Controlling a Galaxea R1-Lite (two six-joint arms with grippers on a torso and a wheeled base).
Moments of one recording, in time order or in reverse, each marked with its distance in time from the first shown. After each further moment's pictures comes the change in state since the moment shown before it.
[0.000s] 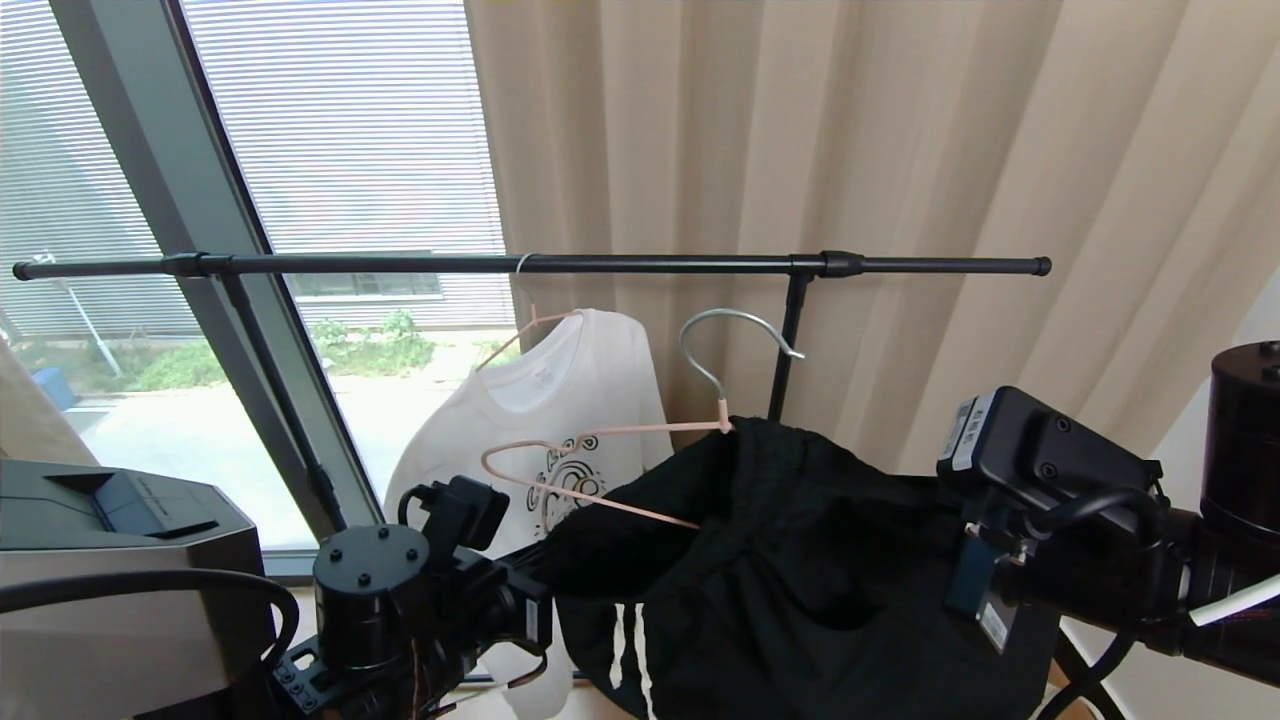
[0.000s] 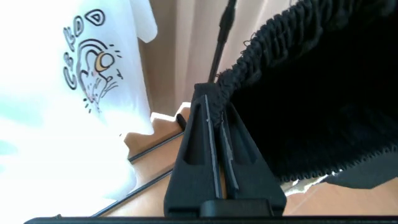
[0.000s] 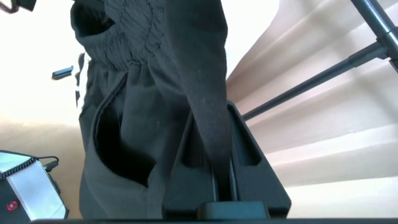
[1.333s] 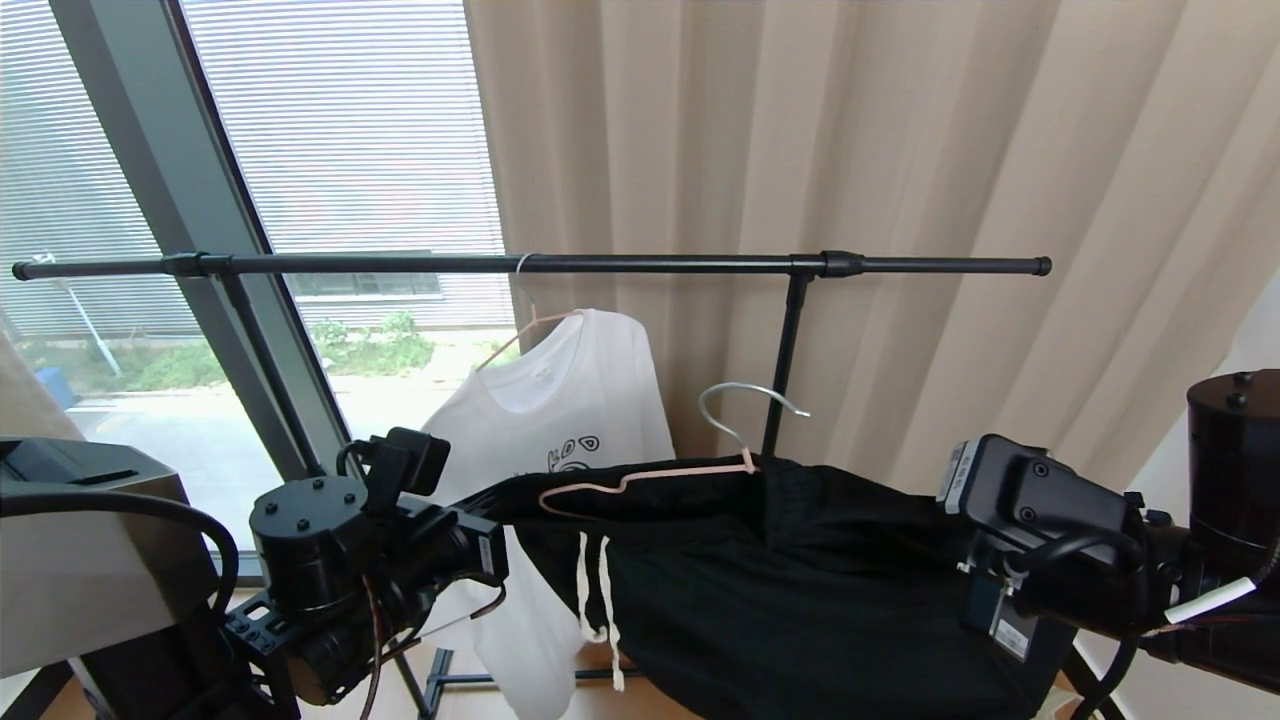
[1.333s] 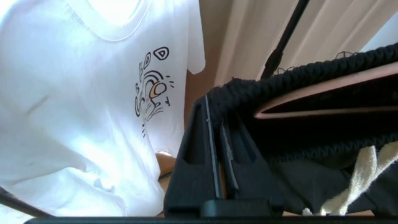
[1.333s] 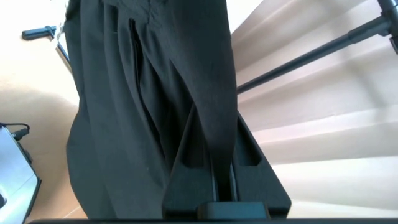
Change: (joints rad) left arm 0.151 -0.049 -0.044 -0.001 -0.022 0.023; right arm -0.086 0.003 0.059 0.012 -0.004 -0.134
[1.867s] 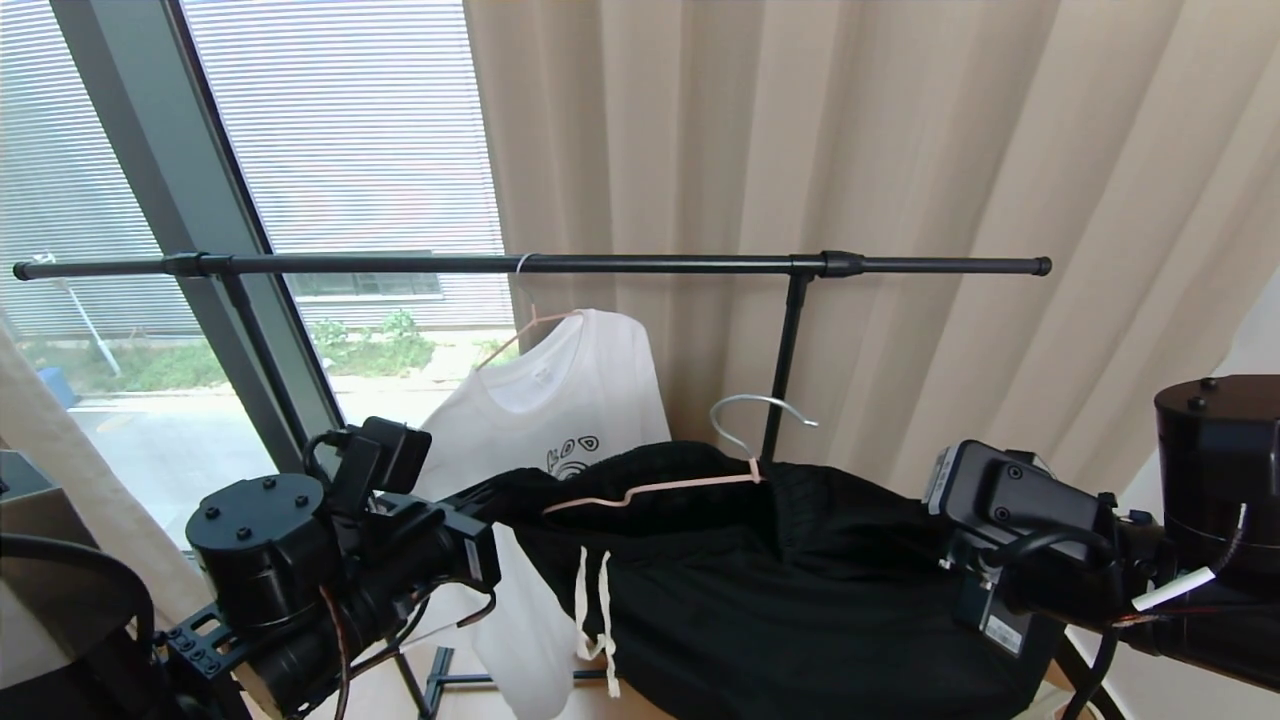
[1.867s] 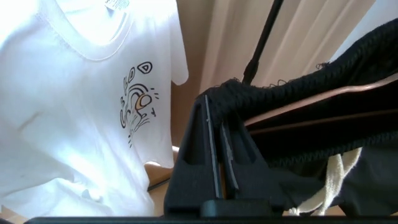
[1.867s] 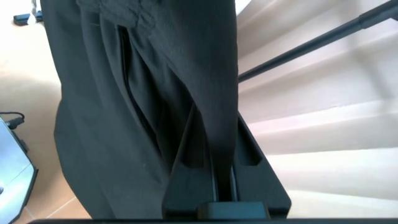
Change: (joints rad) left arm -0.029 -0.116 0.046 0.008 -0.051 -0.003; right arm -0.031 0.034 0.003 0.000 0.000 -0.023
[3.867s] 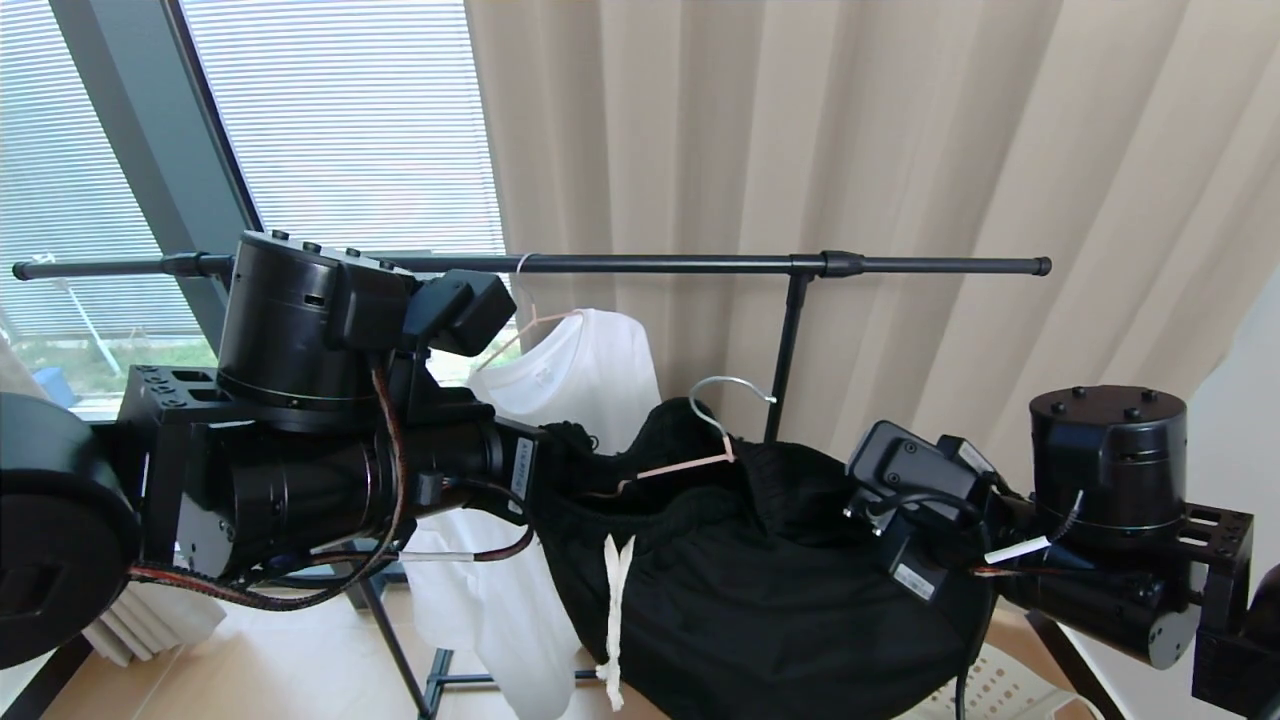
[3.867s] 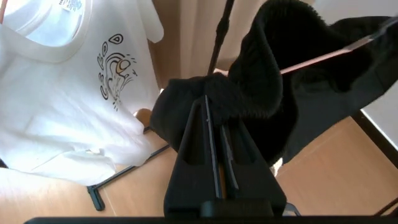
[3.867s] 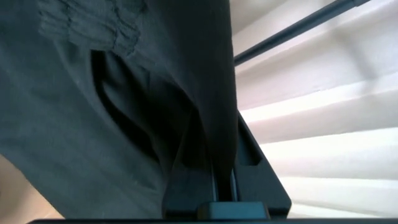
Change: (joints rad) left arm -0.207 -0.341 -0.704 1.403 0.110 -0.025; right arm -0.014 0.220 0.013 -0.301 -0.118 0.031
